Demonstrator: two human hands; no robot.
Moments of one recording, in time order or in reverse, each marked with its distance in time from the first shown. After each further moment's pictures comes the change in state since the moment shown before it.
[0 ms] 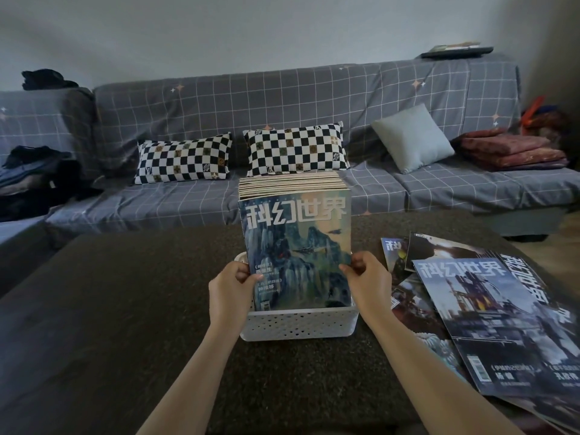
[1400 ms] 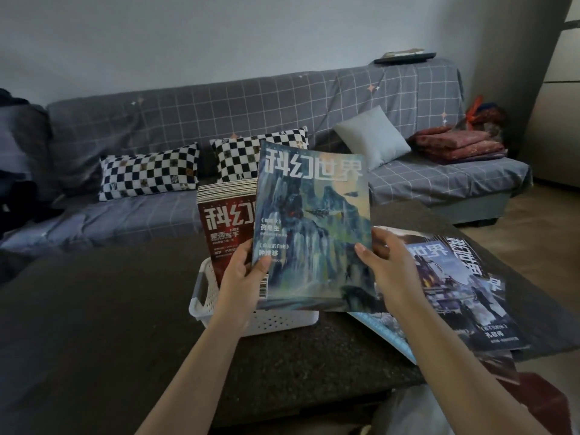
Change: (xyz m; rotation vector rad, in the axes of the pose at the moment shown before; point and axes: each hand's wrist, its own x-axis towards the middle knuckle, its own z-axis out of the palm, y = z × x) left_hand -0.050 0.071 0.016 -0.620 -0.416 0.073; right_hand -0.020 -0.014 -0.117 0.527 -0.042 0.180
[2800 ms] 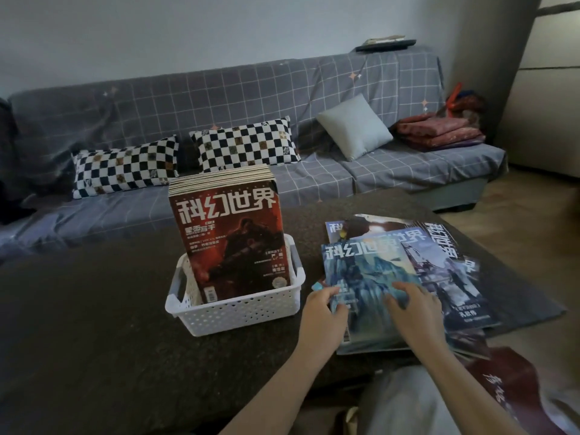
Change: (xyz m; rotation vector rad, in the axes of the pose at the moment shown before) left_hand -0.052 -0.067 0.133 0.490 -0.243 -0.138; right_hand -0.029 0.088 -0.085 -0.937 0.187 0.081
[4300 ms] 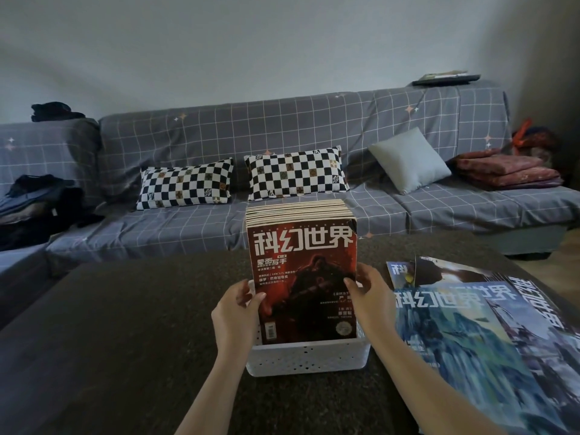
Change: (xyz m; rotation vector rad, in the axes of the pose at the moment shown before) left_hand 0.043 -0.076 -0.211 -0.009 0.717 -0.090; right_hand 0.031 -0.184 0.099 0.470 -0.042 -0.187
